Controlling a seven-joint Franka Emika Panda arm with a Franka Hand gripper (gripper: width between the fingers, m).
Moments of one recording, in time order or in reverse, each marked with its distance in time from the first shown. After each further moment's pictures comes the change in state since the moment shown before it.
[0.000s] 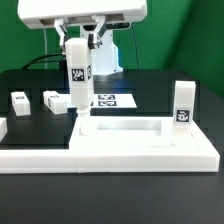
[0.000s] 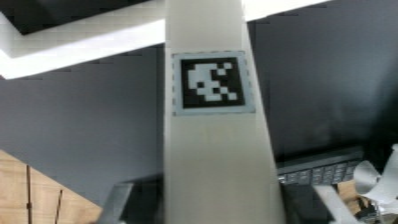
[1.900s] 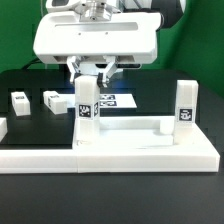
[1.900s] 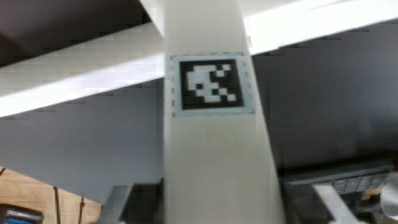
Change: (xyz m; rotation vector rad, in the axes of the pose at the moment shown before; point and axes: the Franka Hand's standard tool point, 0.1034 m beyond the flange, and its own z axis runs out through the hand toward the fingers) arm -0.035 -0.012 0.040 -0.065 0.080 0.032
